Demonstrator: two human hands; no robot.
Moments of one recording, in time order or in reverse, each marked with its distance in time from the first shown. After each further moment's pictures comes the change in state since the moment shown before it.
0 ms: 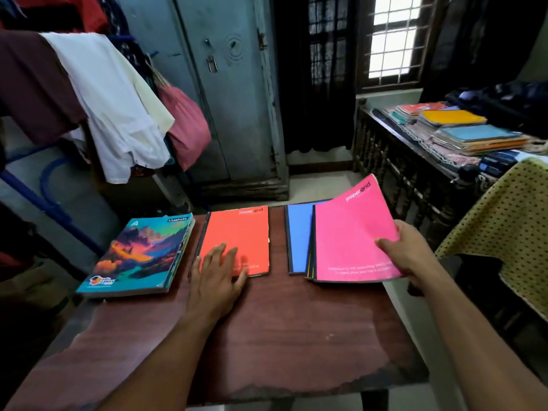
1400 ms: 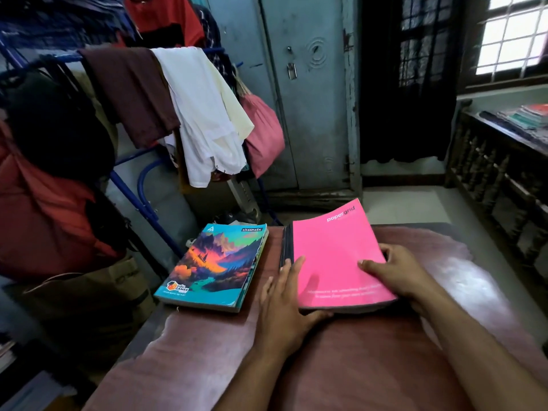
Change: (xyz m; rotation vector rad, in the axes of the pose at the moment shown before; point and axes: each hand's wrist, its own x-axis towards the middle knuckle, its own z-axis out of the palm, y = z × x) left_hand 0.003 -0.013 -0.003 -0.366 0.056 -0.064; right_hand 0.033 -0.085 0.180 0.246 -0.447 -0.175
